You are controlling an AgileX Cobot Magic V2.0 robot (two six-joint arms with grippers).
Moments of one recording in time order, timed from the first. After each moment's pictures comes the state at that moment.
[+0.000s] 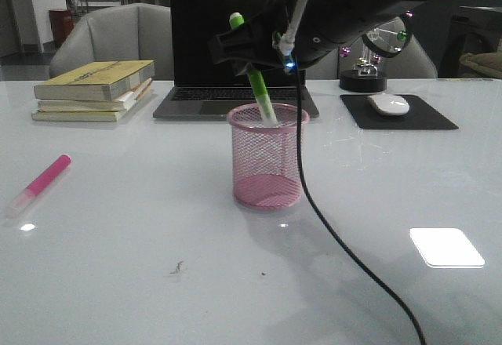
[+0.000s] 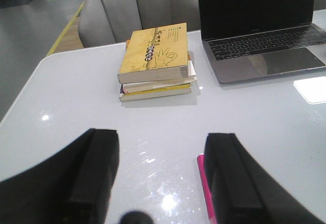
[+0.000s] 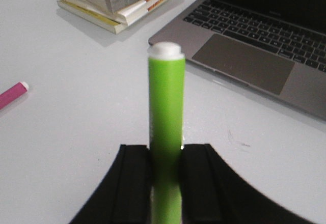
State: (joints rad) left arm -0.06 0.96 -0.48 0.13 -0.17 -0.01; right arm 0.53 1.79 -1.11 0.09 -0.21 -0.06
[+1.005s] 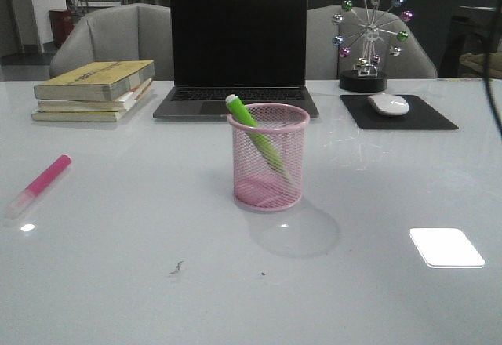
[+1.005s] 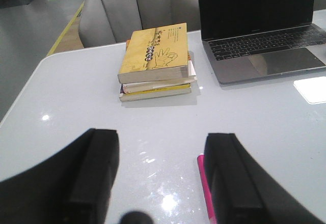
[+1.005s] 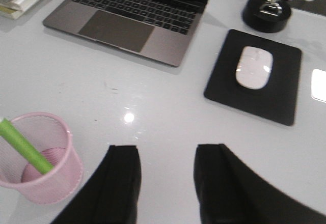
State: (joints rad) left arm -0.06 0.96 -0.48 0.13 -0.17 -0.01; right arm 0.21 1.23 -0.99 0.04 0.33 -0.07
